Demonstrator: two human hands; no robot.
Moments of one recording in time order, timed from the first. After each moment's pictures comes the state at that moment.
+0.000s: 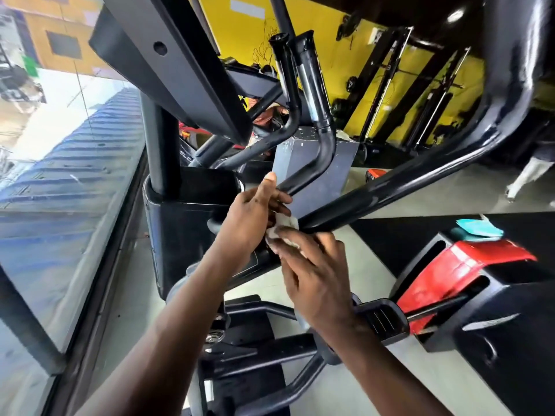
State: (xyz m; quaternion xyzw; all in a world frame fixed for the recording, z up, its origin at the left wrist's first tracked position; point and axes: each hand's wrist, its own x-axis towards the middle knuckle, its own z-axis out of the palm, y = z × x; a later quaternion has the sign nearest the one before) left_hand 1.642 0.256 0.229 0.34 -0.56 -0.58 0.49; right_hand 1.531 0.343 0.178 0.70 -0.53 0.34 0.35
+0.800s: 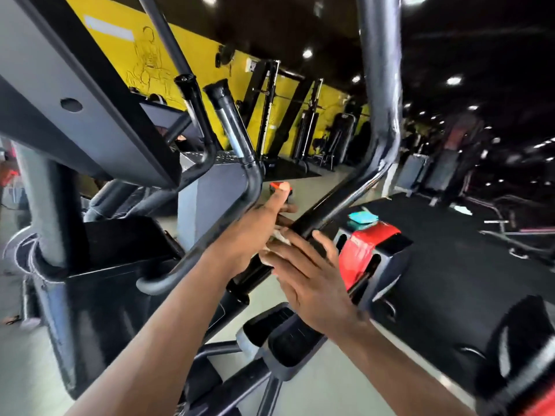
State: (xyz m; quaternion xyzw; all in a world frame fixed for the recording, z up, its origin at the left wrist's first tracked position) left_hand 1.599 0.245 0.281 0.20 -0.70 -0.63 0.27; right_hand 1.504 0.360 0.213 0.64 -0.57 0.18 0.48
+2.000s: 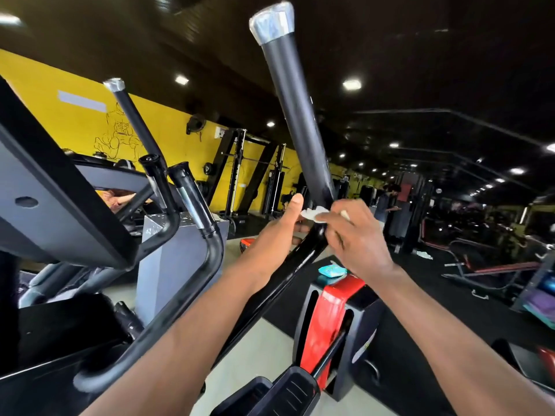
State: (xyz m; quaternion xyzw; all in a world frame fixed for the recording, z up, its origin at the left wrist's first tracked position) left_hand 1.546 0.290 0.369 0.07 -0.74 -0.61 0.29; right_hand 1.401 0.397 0.377 0.60 -0.53 0.22 0.56
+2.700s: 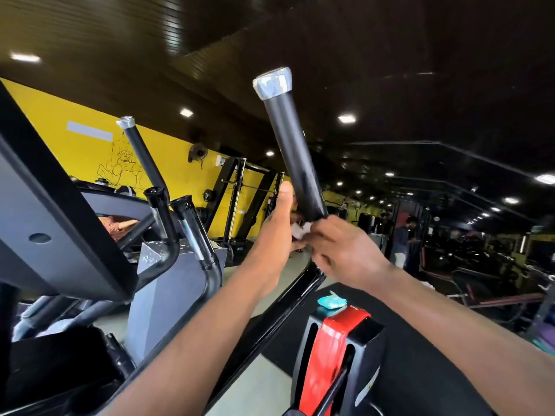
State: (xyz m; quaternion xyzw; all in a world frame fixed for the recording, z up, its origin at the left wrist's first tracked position) left_hand 1.566 0.309 0.417 -0.02 -0.65 -0.65 0.39; right_hand 1.417 0.393 0.422 0.67 -0.50 0.05 0.54
